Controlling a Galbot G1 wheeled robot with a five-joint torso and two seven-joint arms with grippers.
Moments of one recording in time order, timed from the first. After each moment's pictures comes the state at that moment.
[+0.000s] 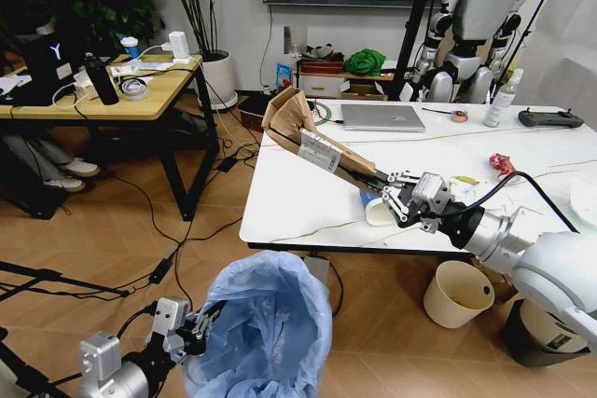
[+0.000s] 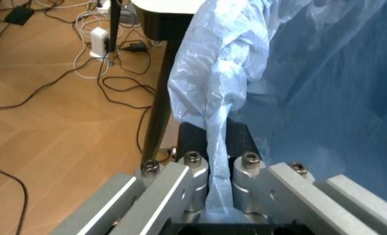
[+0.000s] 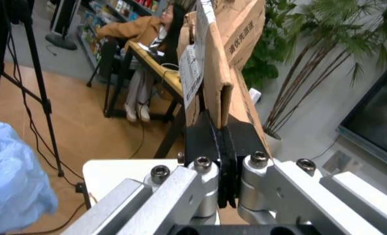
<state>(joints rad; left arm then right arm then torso) 2.06 -0.72 -0.74 -2.47 -0.90 0.30 -0.08 -1.17 0.46 0.42 2.25 0.63 0.05 -0.28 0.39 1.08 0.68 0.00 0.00</state>
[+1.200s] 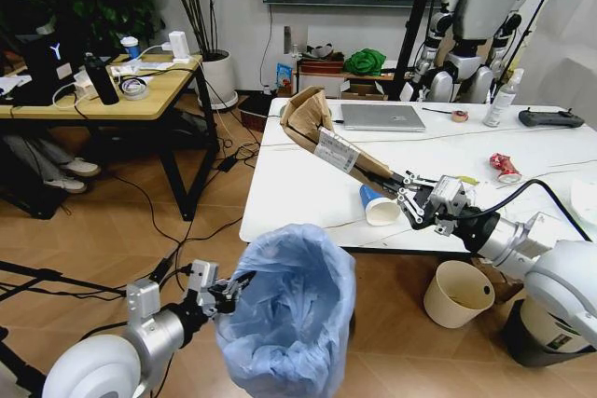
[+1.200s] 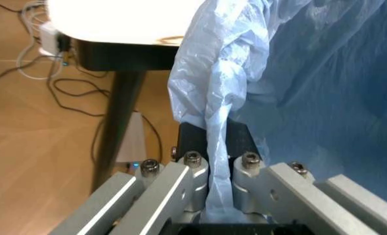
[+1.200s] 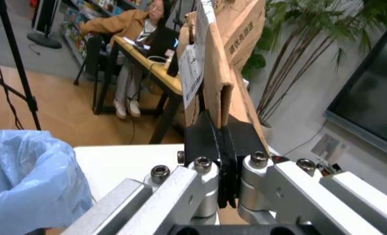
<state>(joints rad) 1.59 -0.63 -0.41 -2.37 -1.13 0.37 -0.19 -1.30 0.48 0.54 2.21 0.65 0.08 -0.30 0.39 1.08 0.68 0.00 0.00</state>
